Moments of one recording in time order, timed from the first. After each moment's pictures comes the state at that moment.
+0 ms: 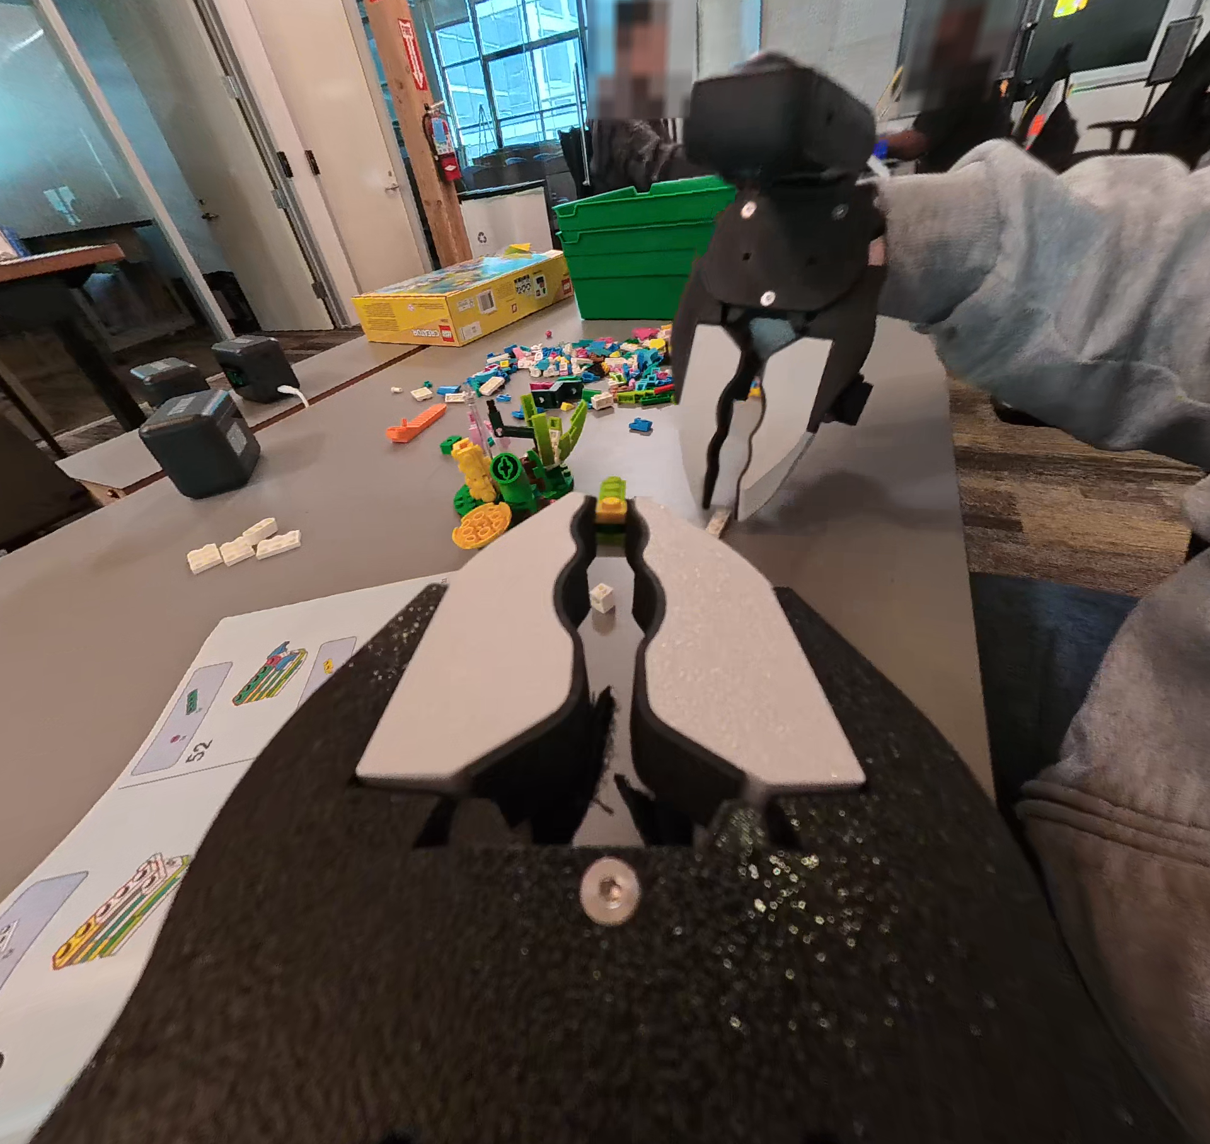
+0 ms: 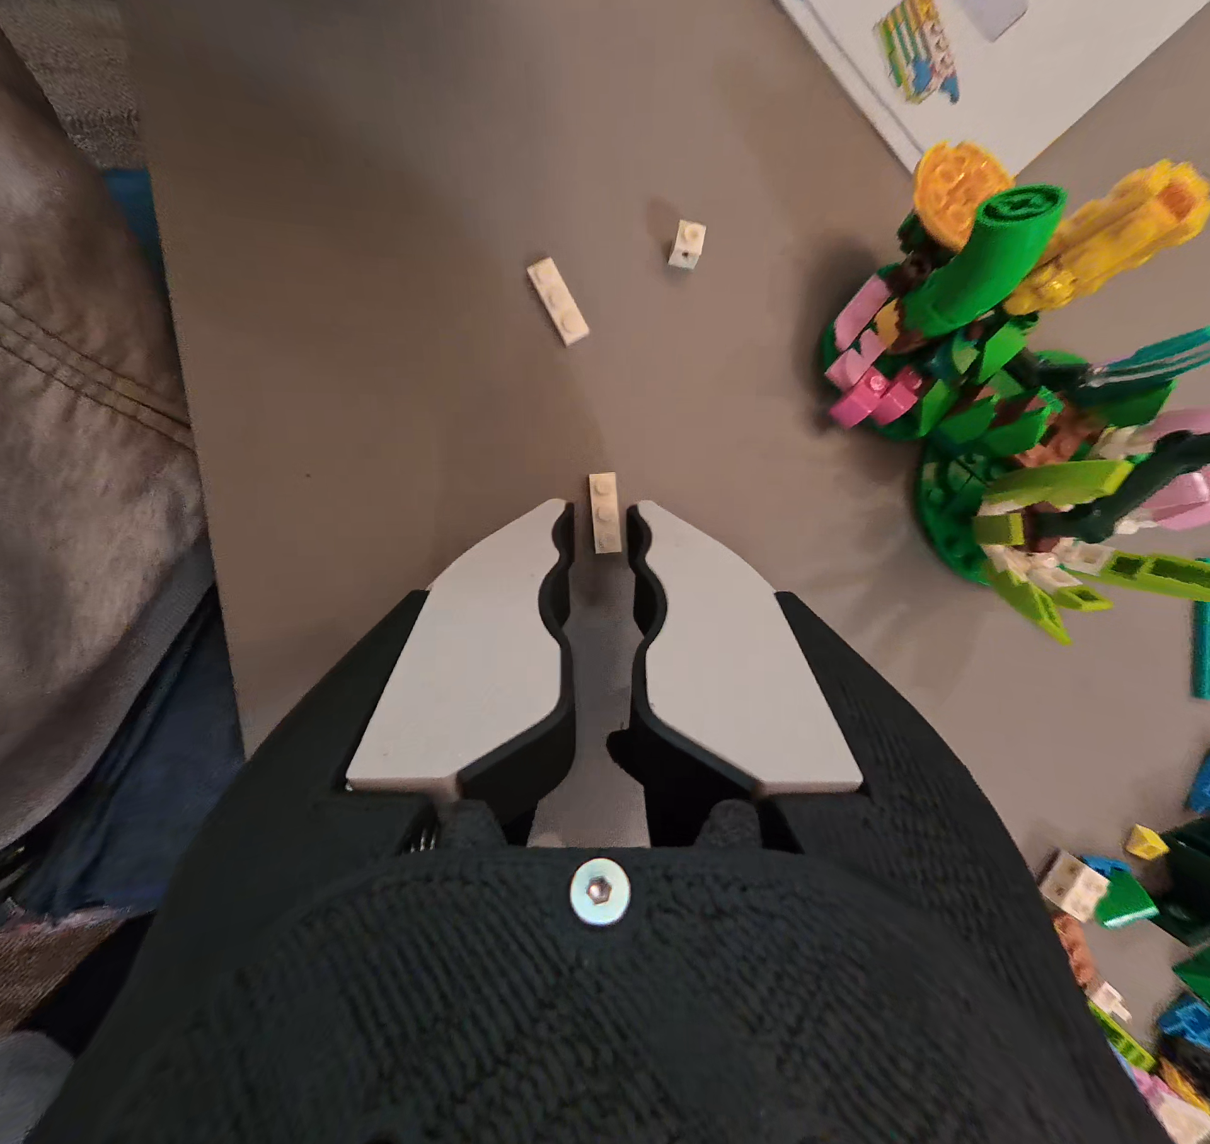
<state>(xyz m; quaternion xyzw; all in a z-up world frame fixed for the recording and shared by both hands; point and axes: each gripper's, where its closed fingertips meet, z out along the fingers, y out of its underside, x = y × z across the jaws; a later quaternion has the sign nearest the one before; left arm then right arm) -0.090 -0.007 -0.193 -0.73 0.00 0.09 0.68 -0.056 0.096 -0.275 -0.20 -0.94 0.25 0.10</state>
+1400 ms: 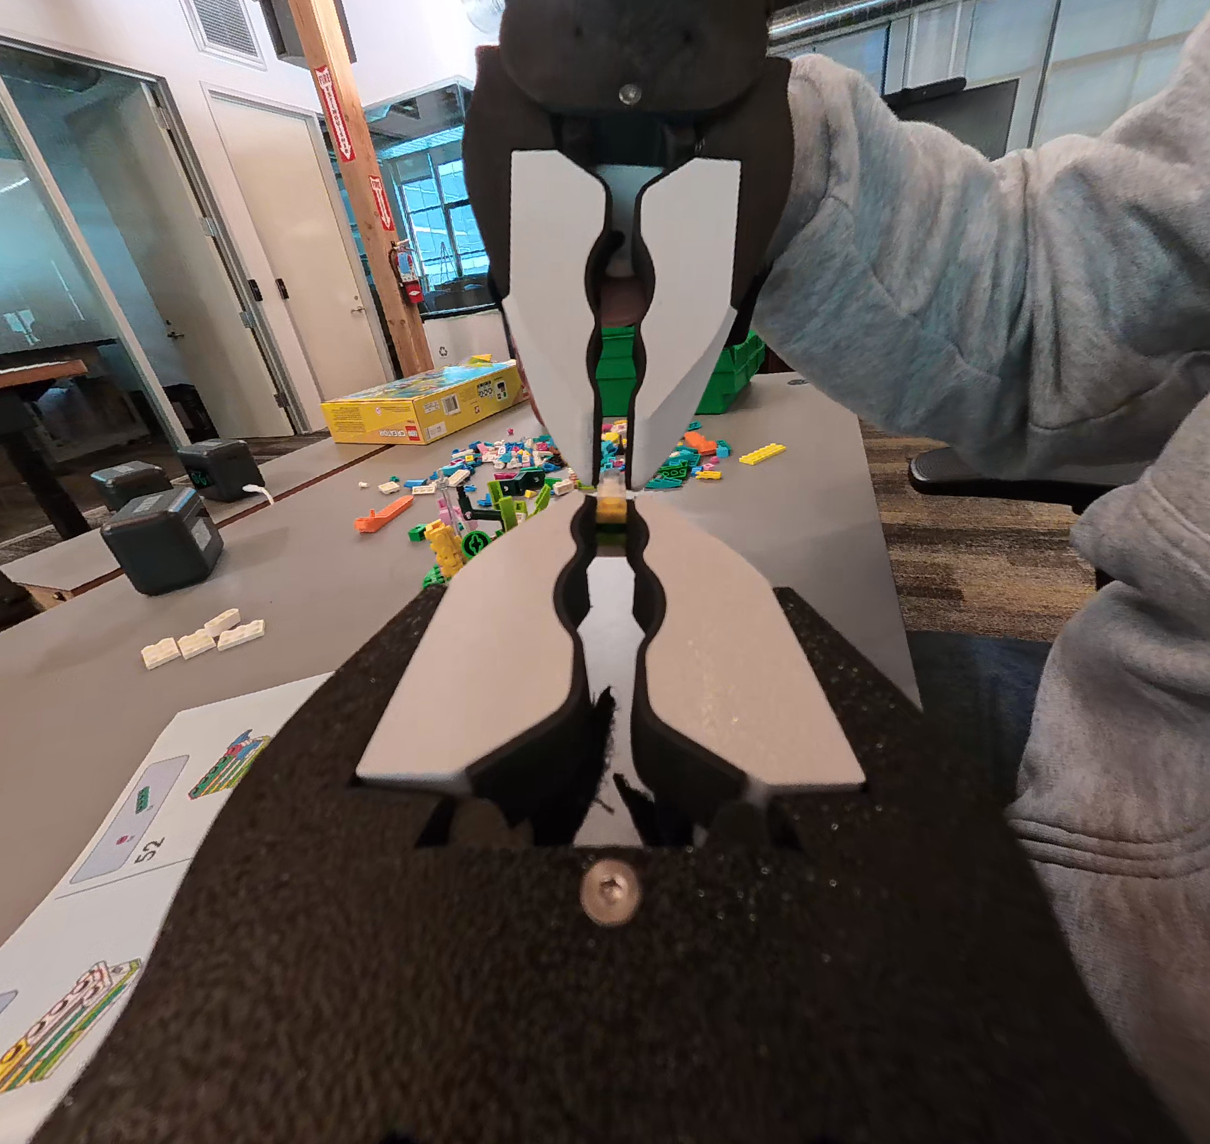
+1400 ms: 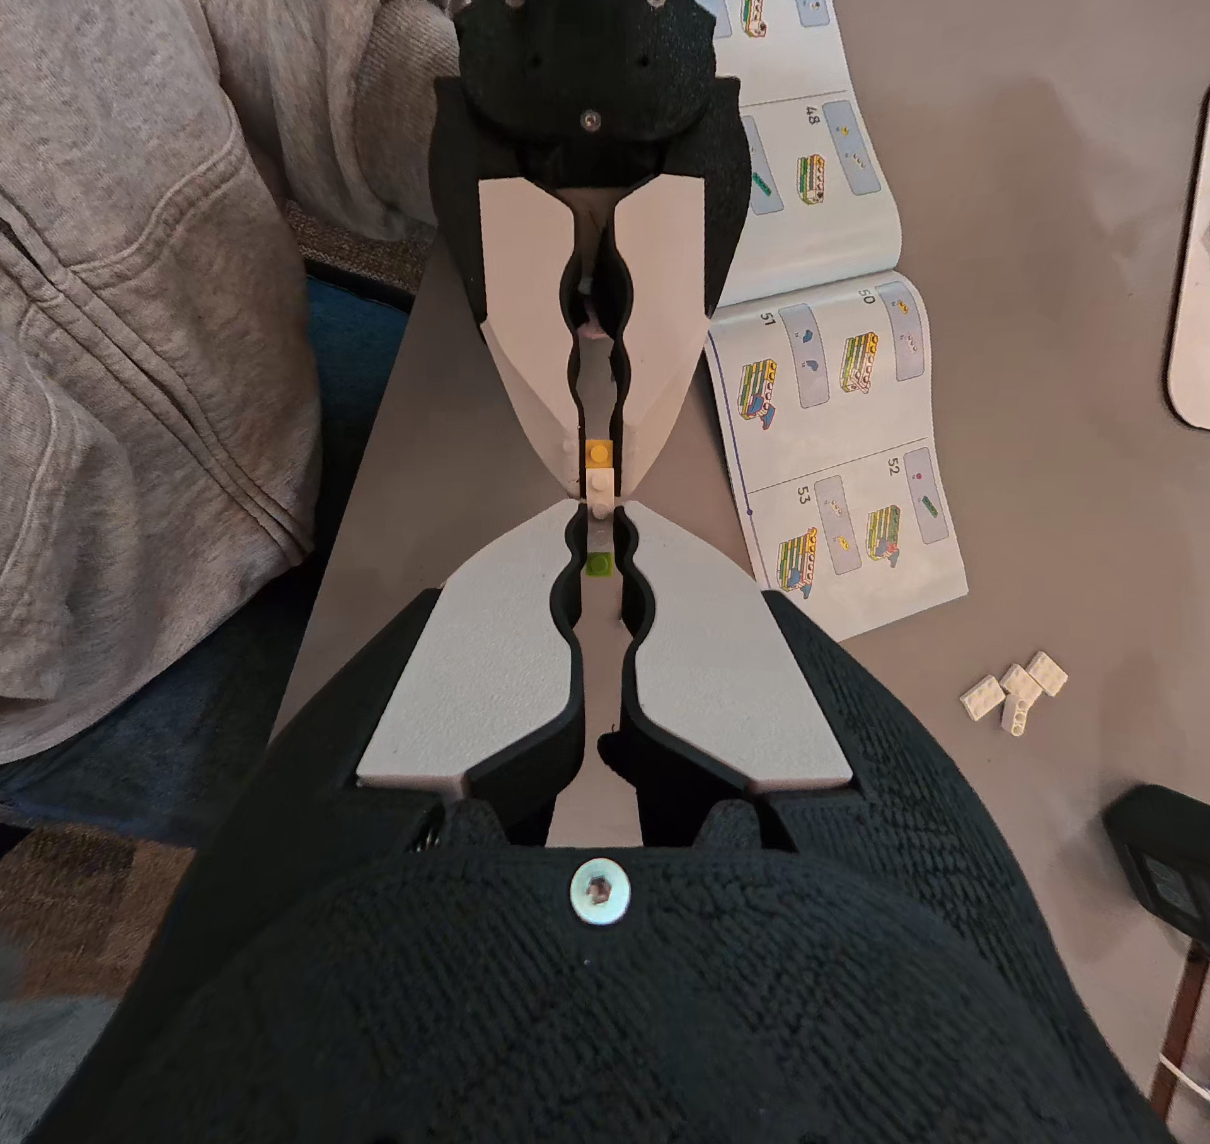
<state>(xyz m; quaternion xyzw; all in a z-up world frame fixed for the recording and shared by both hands) -0.077 -0.014 -0.172 -0.67 0.04 0.06 0.74 -0.078 -0.020 -0.172 0.02 -0.96 0.27 0.08</state>
